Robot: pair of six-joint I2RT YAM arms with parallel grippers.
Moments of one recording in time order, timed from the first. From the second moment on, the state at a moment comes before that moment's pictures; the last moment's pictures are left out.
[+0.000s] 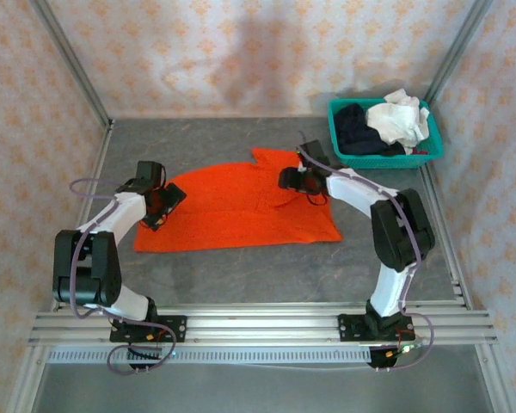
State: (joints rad) left arm 0.03 1.50 0.91 -0.54 0.03 -0.91; right arm 0.41 1.82 1.24 -0.35 -0.10 0.54
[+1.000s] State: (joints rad) left arm 0.02 1.52 0.92 -0.55 0.04 -0.90; right arm 0.41 2.00 1.44 -0.52 -0.06 0.51
